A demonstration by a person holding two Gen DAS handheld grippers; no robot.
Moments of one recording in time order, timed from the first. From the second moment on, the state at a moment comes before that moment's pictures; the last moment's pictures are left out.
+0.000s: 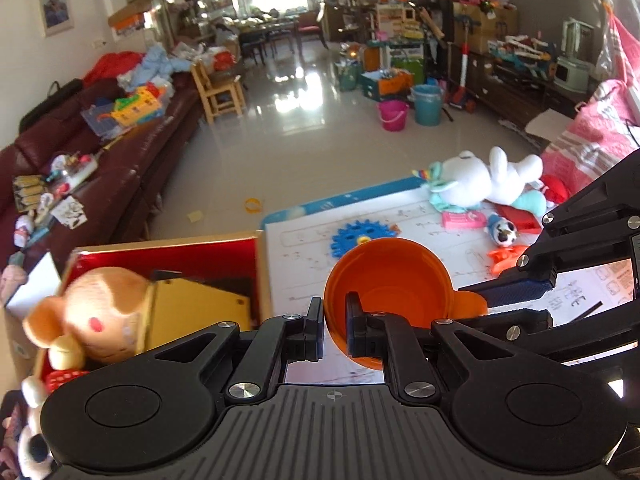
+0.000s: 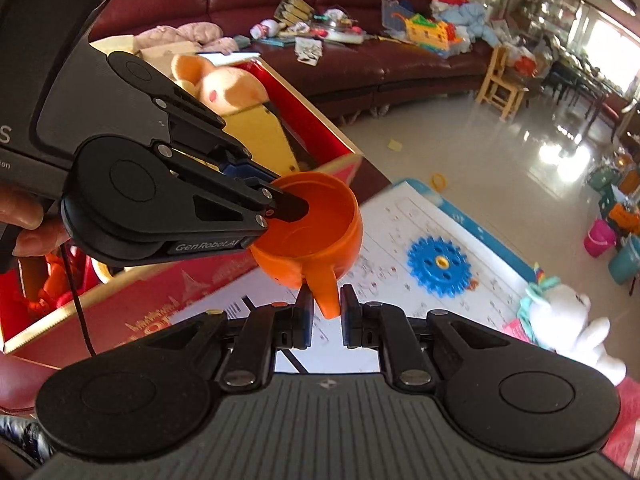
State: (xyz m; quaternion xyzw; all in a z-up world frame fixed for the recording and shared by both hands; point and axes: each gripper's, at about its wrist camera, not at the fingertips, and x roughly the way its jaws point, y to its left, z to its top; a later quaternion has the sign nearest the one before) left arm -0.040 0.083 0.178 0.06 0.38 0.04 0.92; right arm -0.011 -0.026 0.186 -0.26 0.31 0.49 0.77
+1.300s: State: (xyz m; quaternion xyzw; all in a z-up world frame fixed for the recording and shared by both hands) left arm -0.109 0.196 0.178 0.03 0.38 0.21 0.90; right arm -0.024 0.067 0.208 -0.25 0.28 0.54 0.75
